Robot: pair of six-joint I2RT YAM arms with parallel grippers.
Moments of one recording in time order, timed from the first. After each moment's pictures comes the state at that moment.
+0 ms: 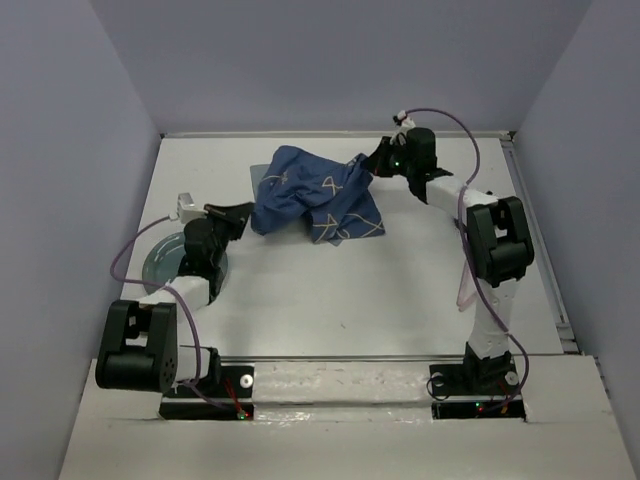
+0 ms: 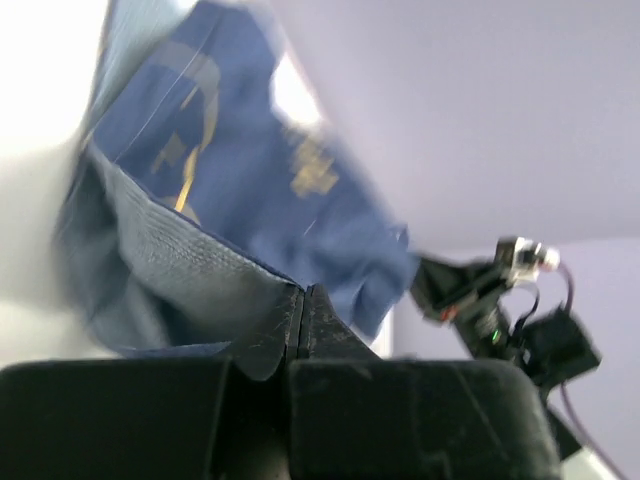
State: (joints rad) left arm -0.13 1.29 0.32 0.80 0.09 -1.20; right arm 0.27 2.07 1.45 0.26 -0.42 0.43
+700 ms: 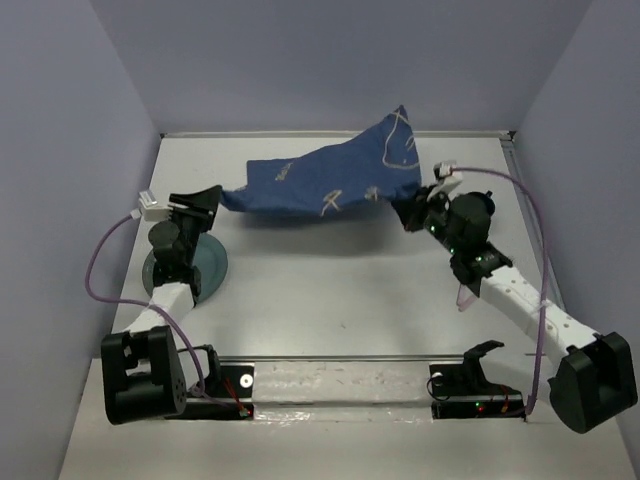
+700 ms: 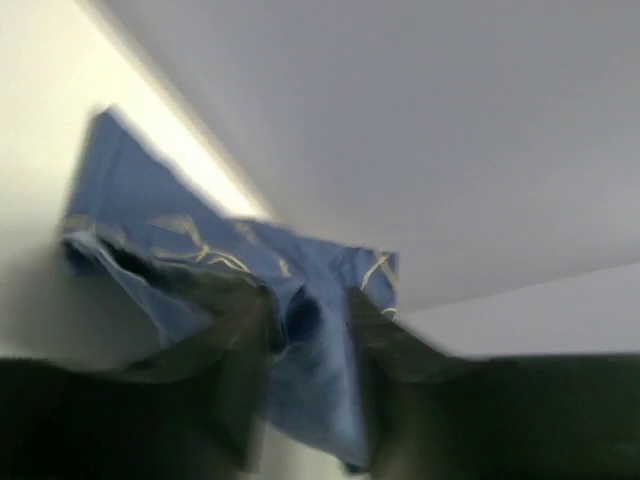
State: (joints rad) left arm 0.14 1.15 0.46 0.80 0.22 -1.18; right arm 0.37 1.10 0.82 0.23 -0.12 0.27
